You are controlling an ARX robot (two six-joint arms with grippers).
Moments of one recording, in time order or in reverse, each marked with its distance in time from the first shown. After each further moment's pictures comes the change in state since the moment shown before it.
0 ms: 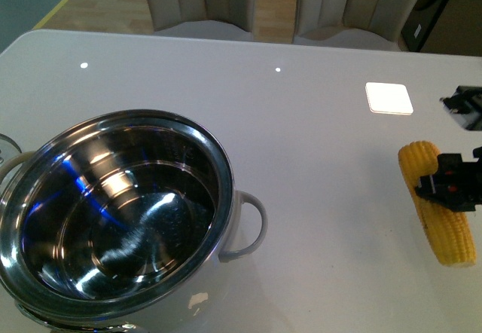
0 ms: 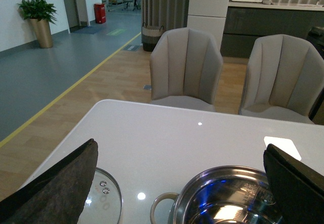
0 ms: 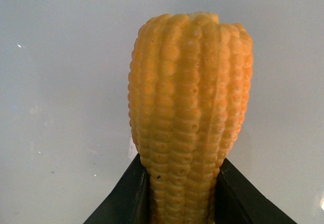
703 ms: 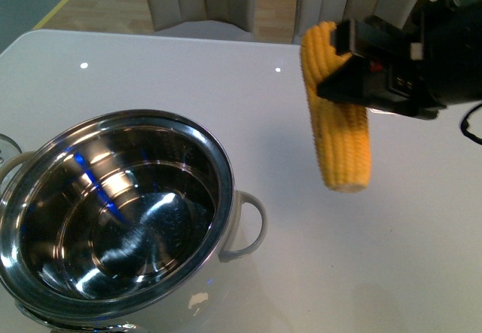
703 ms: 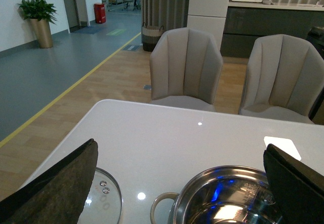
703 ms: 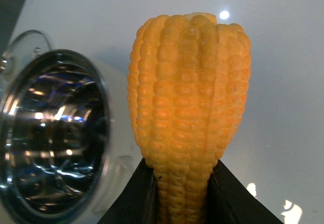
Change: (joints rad) left arm 0.000 0.000 0.000 0.000 0.000 0.000; right arm 0.346 -0.343 0.043 -0.045 -0.128 0.390
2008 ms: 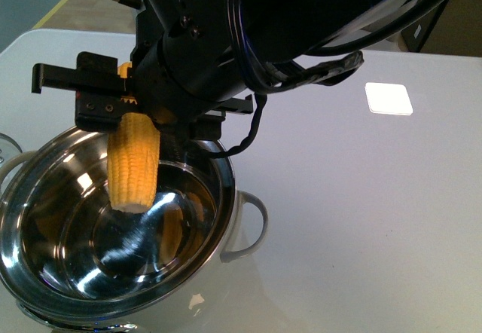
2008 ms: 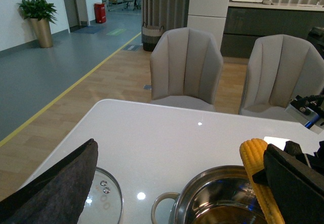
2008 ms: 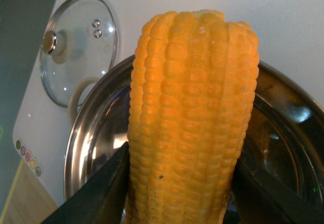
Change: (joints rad) left arm 0.000 0.000 0.000 0.000 0.000 0.000; right arm 0.399 0.445 0.475 -0.071 0.140 0.233
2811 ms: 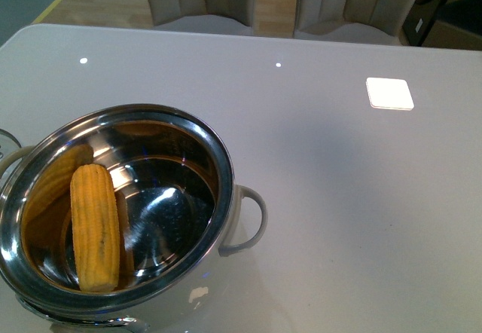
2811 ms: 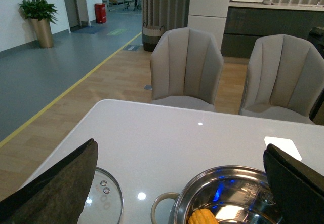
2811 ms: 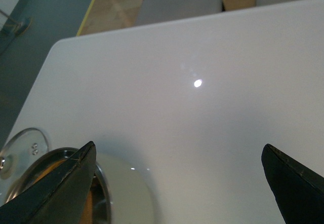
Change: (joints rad) left arm 0.000 0.000 0.000 0.000 0.000 0.000; right arm -0.441 -0.604 -0.555 0.258 0.082 -0.114
